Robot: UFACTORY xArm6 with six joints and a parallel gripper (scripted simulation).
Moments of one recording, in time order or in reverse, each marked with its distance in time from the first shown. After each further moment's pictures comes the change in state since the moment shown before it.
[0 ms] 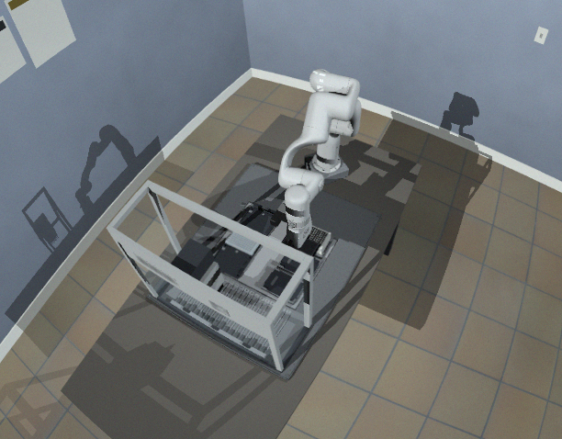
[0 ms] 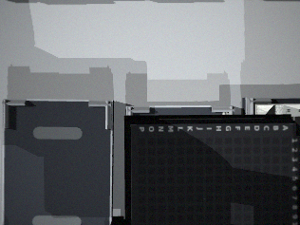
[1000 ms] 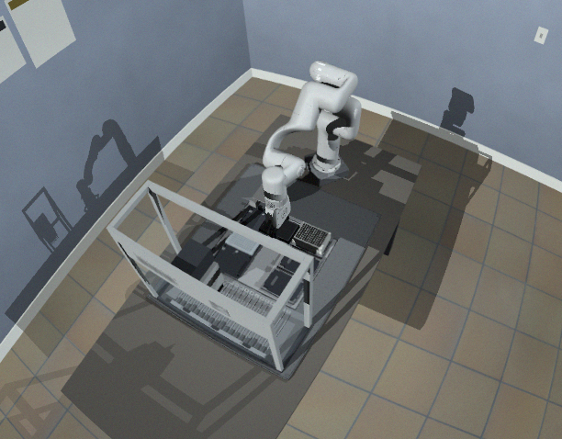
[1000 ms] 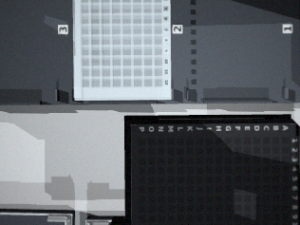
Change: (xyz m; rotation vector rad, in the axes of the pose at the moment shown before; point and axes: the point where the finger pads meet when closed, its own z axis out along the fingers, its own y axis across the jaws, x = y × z) arm 0.103 0.037 0.001 -0.001 0.002 -0.012
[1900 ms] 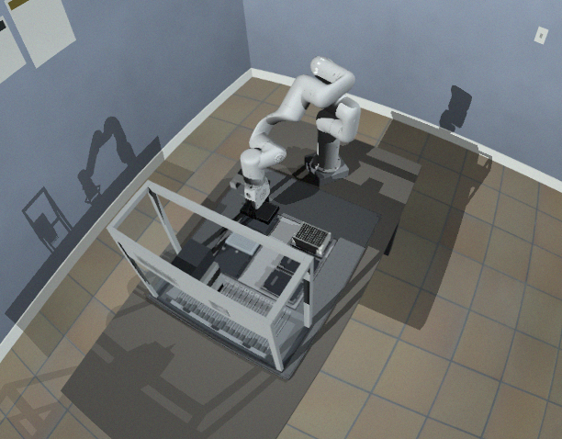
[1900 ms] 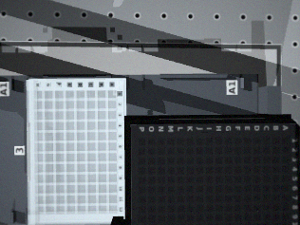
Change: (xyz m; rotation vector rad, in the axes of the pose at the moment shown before) arm 0.109 0.040 0.000 0.001 0.000 -0.001
